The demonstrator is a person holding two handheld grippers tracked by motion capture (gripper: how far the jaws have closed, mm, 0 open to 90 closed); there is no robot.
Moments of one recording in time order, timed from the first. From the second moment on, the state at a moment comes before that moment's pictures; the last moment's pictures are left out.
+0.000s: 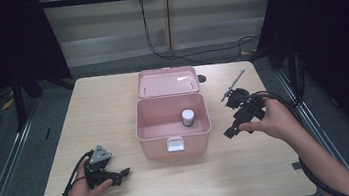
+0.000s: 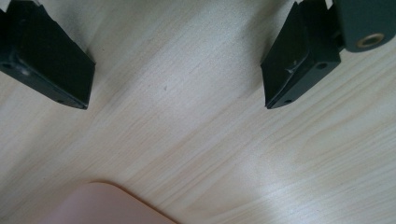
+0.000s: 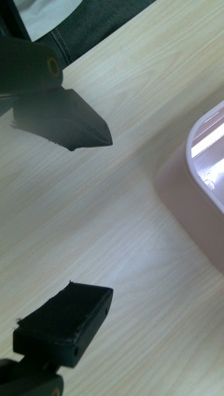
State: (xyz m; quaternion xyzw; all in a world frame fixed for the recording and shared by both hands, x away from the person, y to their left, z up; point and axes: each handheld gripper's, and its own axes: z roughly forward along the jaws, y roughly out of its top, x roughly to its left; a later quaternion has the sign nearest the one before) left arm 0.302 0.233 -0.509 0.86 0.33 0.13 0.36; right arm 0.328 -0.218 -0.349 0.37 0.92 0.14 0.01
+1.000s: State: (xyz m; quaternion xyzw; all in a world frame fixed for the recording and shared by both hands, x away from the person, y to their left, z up) left arm 0.301 0.233 -0.509 0.86 0.33 0.13 0.37; right arm 0.297 -0.255 -0.458 0.37 0.89 0.26 0.00
